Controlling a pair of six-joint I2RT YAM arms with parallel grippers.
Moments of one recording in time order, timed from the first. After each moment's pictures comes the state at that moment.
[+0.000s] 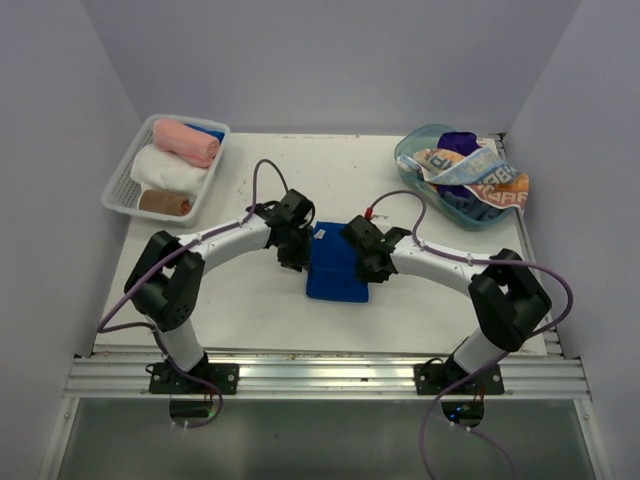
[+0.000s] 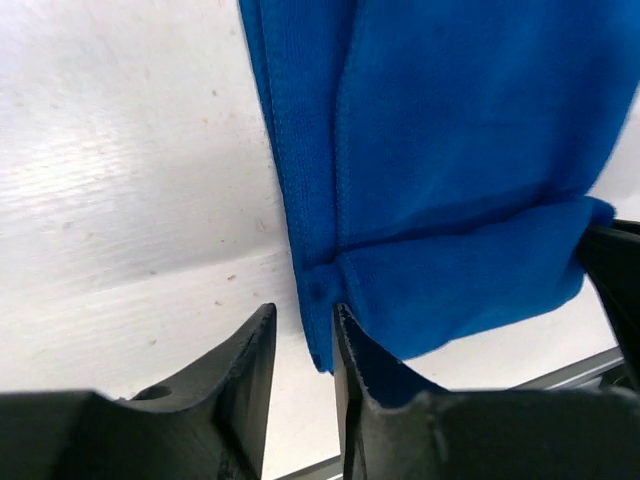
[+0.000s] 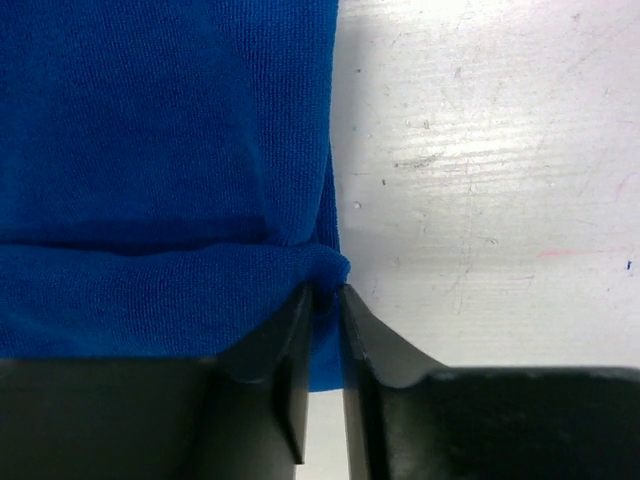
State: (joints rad) left arm -0.63 1.76 1.17 -0.62 0.13 -0.58; right arm 0.76 1.62 1.00 -0.63 0.30 0.84
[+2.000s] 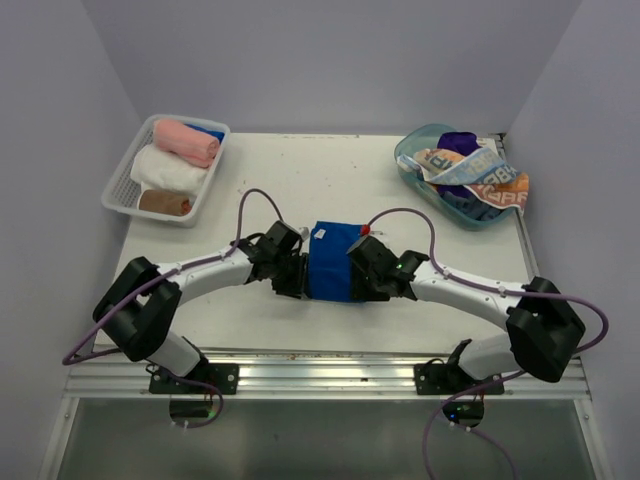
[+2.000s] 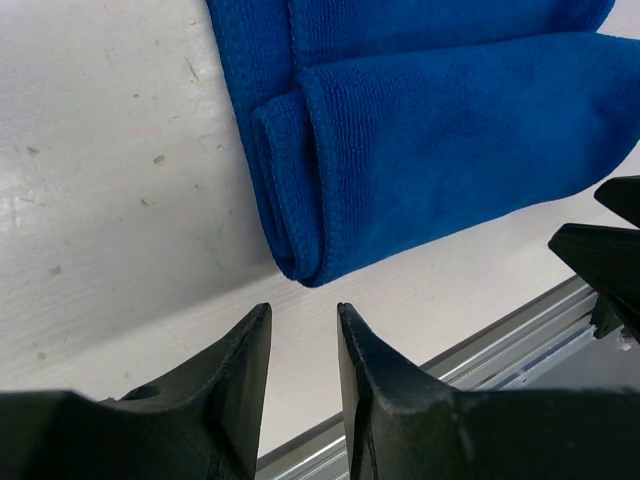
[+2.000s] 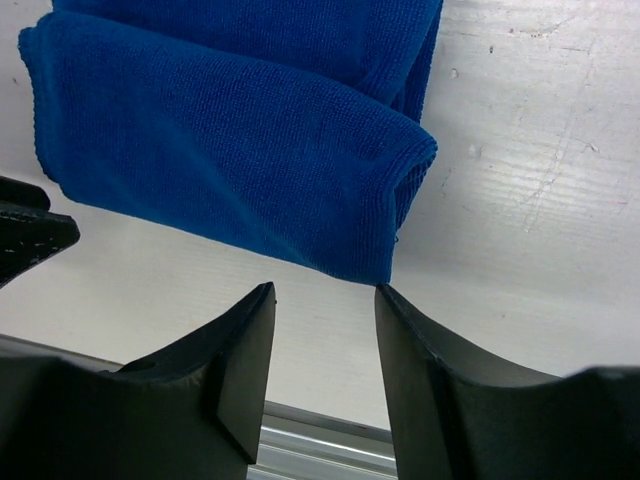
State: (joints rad) left arm -0.69 1.52 0.83 -0.40 0.23 -0.63; right arm 0.86 1.38 0.83 -0.55 0.17 0.81
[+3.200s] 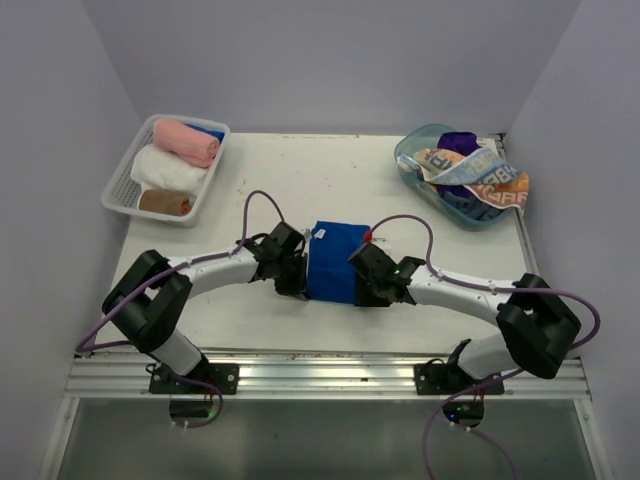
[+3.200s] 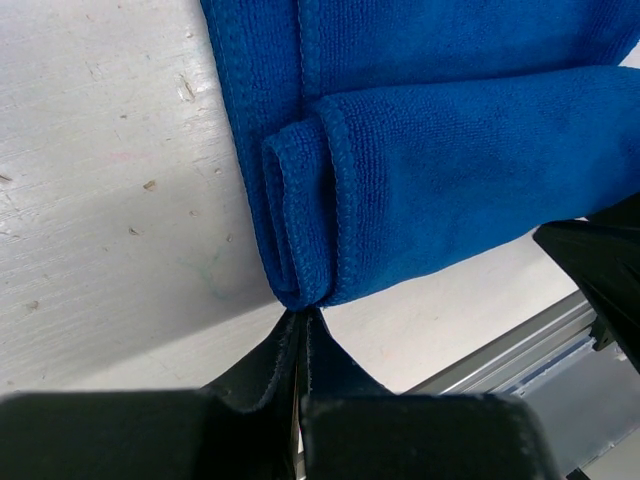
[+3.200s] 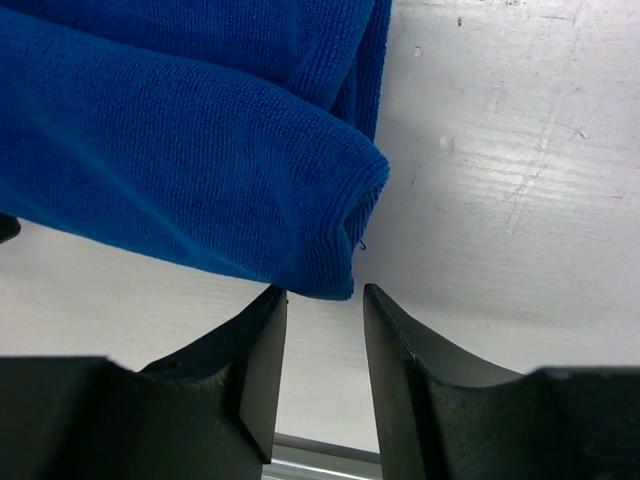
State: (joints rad) left arm -0.69 1.59 0.83 -0.36 0.25 -0.65; right arm 0.86 1.40 0.76 -0.50 0.19 0.83
